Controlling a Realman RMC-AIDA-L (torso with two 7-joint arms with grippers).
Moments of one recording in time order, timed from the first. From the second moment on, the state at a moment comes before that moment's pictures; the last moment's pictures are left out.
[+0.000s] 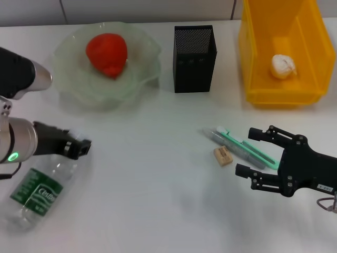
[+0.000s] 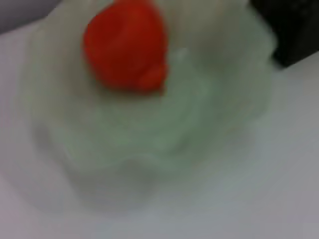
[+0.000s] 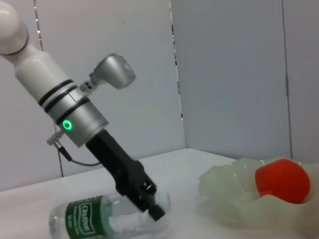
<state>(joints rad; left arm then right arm) -0.09 -2.07 1.68 1.66 2.68 1.14 -2.77 0.22 2.08 -0.99 -0.56 -1.58 -1.60 0.93</state>
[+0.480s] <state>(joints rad) 0.04 -2.07 1.37 1.51 1.78 1.07 -1.87 0.22 2.08 -0.99 -0.56 -1.58 -1.60 0.94</state>
